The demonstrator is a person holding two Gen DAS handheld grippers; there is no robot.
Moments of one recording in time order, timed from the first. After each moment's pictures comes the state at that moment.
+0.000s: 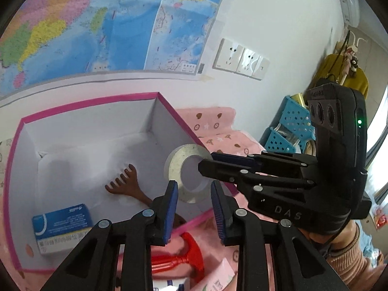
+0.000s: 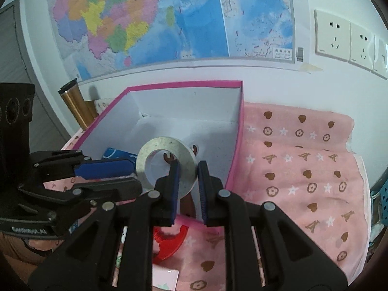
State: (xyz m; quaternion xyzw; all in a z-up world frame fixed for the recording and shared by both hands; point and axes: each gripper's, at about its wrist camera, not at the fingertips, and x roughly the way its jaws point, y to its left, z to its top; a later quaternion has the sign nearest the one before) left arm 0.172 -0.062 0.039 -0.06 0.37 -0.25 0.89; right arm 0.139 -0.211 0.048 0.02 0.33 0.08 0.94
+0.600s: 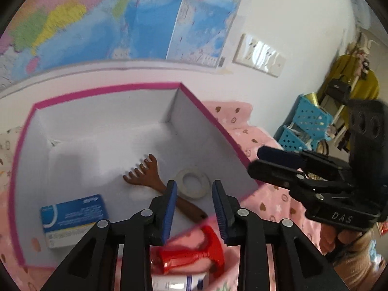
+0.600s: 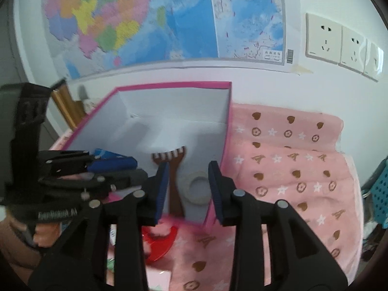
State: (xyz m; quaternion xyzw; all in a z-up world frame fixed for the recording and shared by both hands) left arm 0.165 -0.040 0.027 -0.06 0.38 -0.22 0.90; right arm 0.115 -0.214 0.051 0.02 0.31 0.07 0.95
